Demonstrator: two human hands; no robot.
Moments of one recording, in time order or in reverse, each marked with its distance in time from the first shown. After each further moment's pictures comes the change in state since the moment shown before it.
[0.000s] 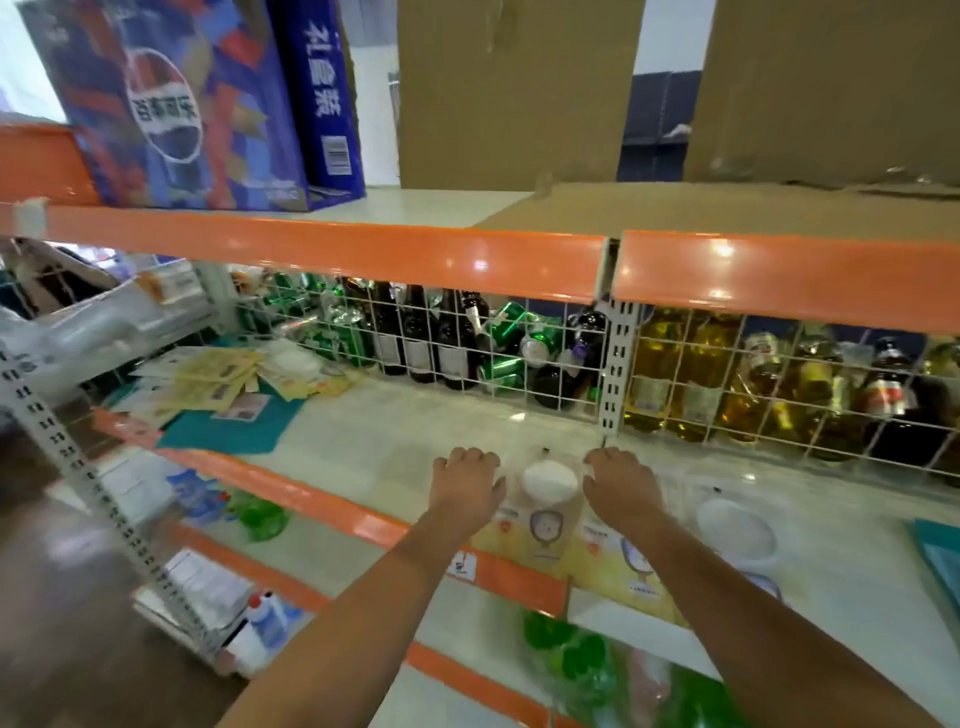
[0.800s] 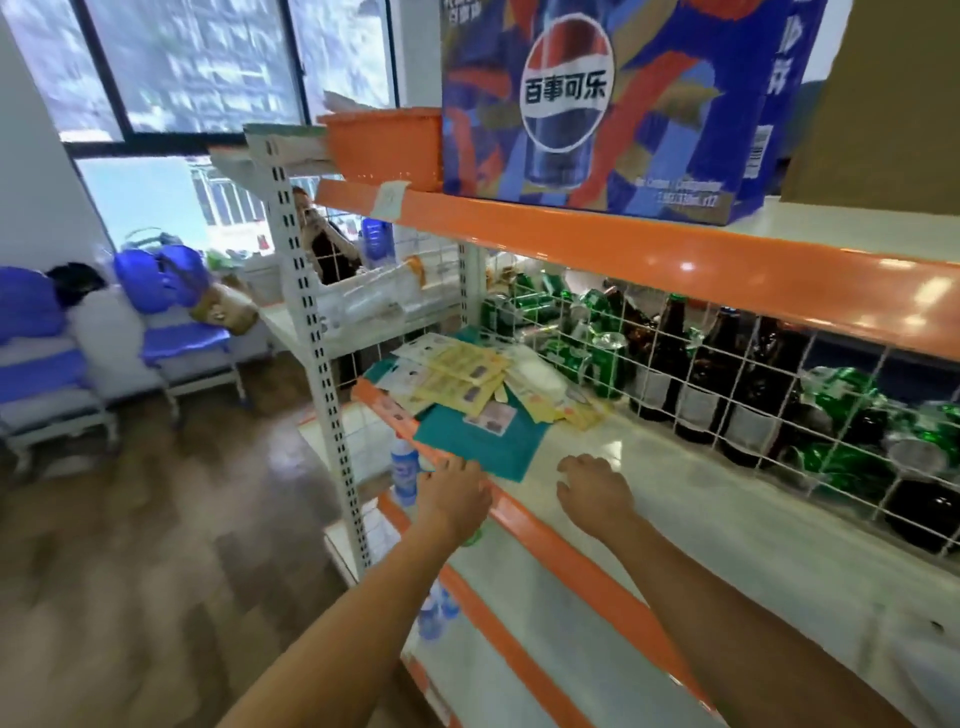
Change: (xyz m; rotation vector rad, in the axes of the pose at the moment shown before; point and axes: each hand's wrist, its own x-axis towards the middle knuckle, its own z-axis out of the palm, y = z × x) left_hand -0.038 -0.345 -0.004 -0.065 -0.008 -0.506; right_hand 0.114 -0.372 0.073 0.044 -0.112 -0.499
